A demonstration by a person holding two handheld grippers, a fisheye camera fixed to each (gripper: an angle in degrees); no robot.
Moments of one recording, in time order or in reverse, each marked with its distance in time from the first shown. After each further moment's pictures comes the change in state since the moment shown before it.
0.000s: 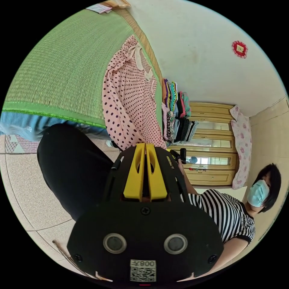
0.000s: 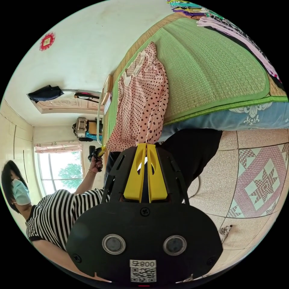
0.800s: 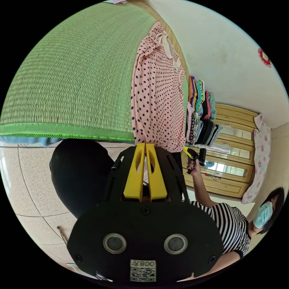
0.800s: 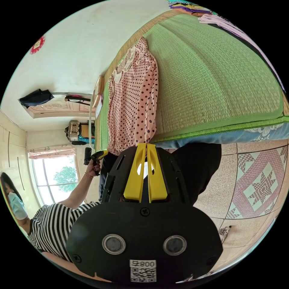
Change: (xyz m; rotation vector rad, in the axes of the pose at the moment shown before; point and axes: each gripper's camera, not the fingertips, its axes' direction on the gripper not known) left arm -0.040 -0.051 0.001 -0.047 -0.172 -0.112; right arm -0.013 -0.047 0.036 -0.002 0.059 0.023
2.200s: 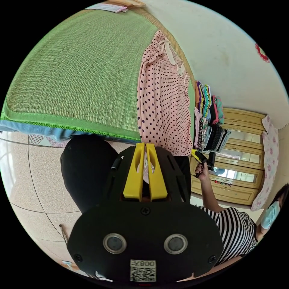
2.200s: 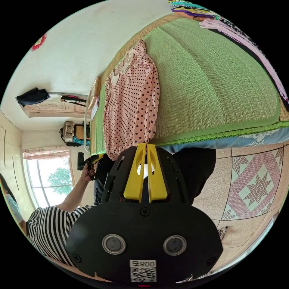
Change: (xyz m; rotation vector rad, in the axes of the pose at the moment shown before) left arm 0.025 -0.020 -0.012 0.074 -0.138 -0.022; right arm -0.015 -0.020 -0.026 0.026 0.067 -0.003
